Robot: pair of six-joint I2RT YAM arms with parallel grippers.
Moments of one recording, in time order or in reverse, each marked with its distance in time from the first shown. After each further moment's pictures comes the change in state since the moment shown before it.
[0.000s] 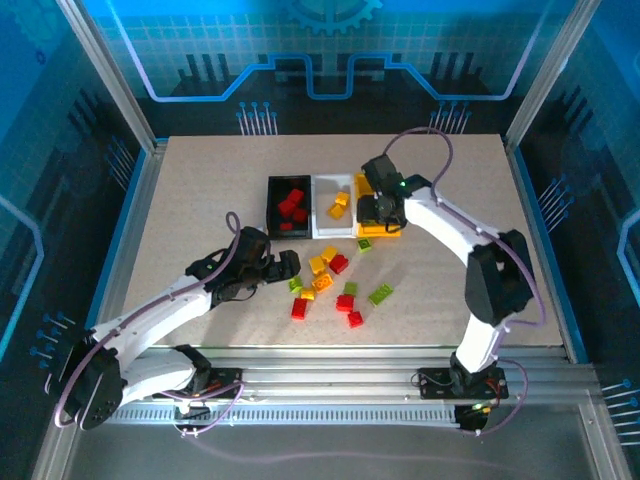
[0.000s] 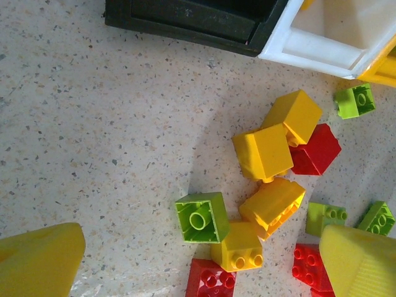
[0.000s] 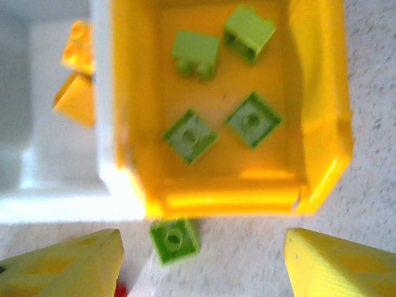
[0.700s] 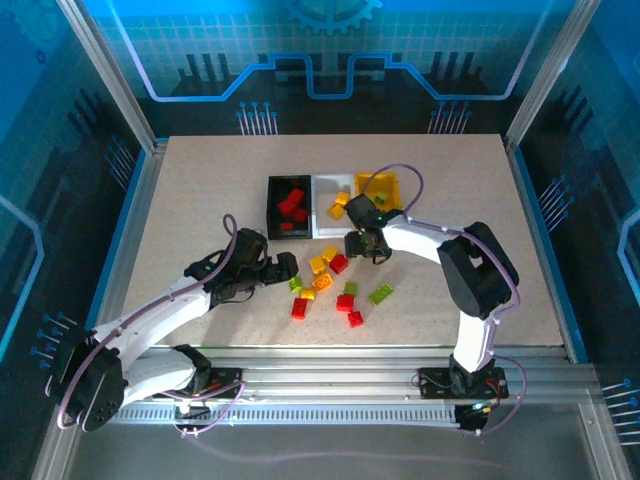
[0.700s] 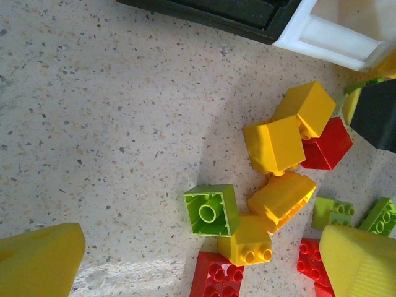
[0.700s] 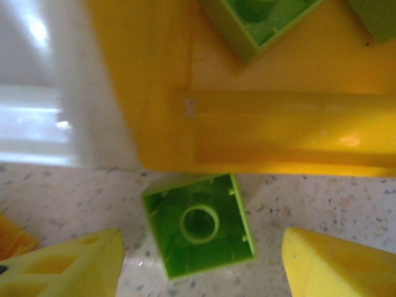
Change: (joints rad) left arm 0.026 -0.004 -0.027 0.003 0.040 -0.012; right arm 0.077 0.154 -0.206 0.248 0.014 0.009
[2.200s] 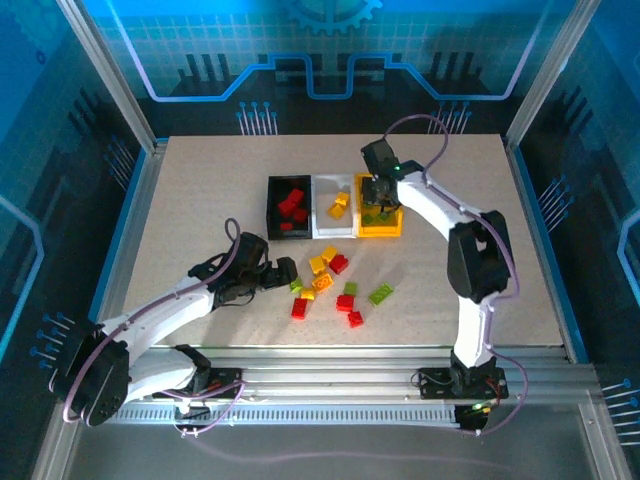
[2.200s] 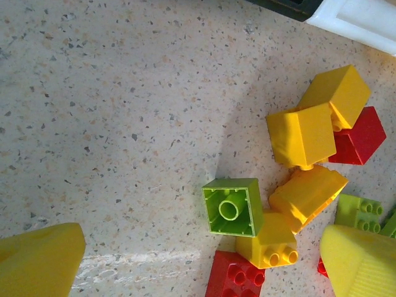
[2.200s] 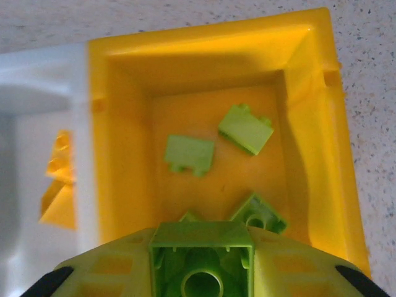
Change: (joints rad) left arm 0.011 0.035 -0.045 0.038 0.019 -0.007; right arm -0.171 0.131 0.481 -0.205 0.015 -0.018
